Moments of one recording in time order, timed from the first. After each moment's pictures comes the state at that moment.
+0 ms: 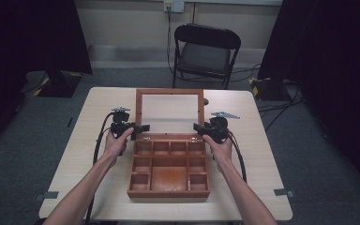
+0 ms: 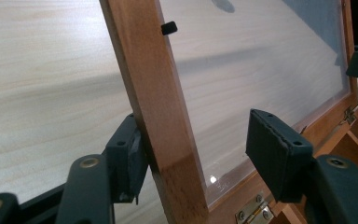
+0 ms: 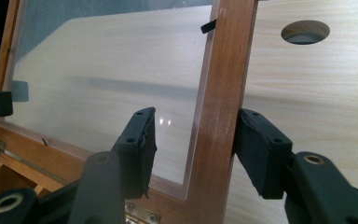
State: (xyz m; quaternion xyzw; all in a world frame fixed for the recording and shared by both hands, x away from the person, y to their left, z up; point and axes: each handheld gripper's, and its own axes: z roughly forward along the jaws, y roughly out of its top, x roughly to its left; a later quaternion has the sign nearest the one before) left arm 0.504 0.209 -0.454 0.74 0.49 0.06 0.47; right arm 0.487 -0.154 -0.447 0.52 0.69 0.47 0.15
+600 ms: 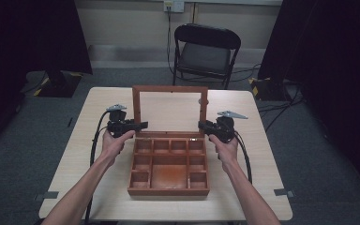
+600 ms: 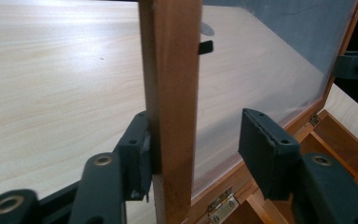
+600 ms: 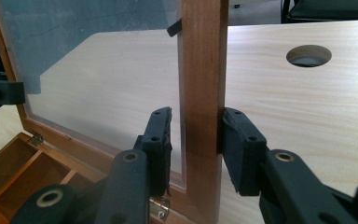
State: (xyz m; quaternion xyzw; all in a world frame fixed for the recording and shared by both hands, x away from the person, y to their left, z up) left arm 0.494 0.214 -0.436 0.73 0.45 0.08 0.50; right arm 0.478 -0.171 -0.435 0.49 0.70 0.50 0.15
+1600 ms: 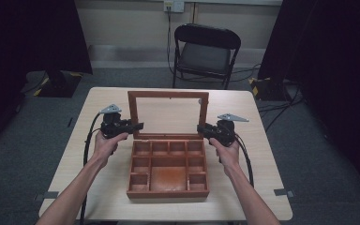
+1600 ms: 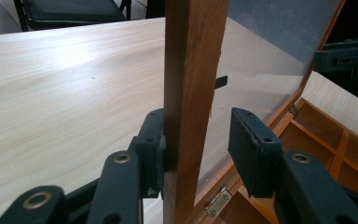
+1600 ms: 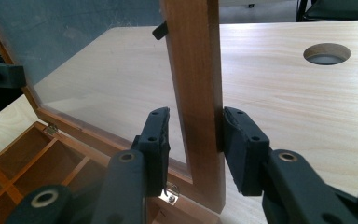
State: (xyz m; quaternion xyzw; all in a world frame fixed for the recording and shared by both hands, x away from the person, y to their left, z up) left arm 0.478 0.230 -0.426 0.76 0.38 0.10 0.52; right arm 0.465 -0.171 -0.433 0.46 0.71 0.51 0.14
